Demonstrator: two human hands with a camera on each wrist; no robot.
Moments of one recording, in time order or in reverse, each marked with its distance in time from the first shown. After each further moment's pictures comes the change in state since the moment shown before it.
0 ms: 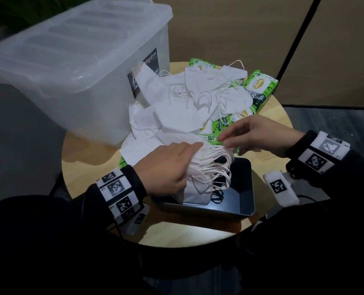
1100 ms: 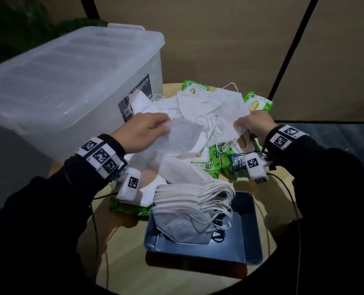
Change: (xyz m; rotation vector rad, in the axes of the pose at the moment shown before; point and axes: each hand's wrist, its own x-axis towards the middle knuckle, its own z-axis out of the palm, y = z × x) left_hand 0.080 -0.109 -0.074 -0.379 0.218 -0.170; right_hand 0.114 0.024 -0.064 0.275 0.664 0.237
